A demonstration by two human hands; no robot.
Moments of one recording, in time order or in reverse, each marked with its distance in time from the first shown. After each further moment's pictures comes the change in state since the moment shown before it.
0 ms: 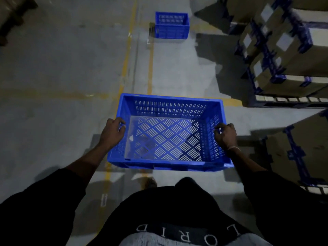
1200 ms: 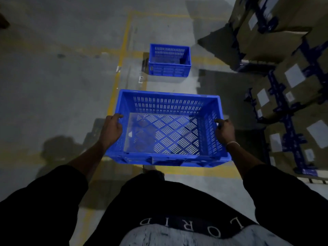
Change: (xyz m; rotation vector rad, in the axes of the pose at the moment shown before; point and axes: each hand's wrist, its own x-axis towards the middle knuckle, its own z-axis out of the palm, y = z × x) left_hand 0.831 0.042 0.026 -0.017 0.052 -0.017; right_hand 0.821 -0.204 -0.044 -0.024 -0.058 -0.021
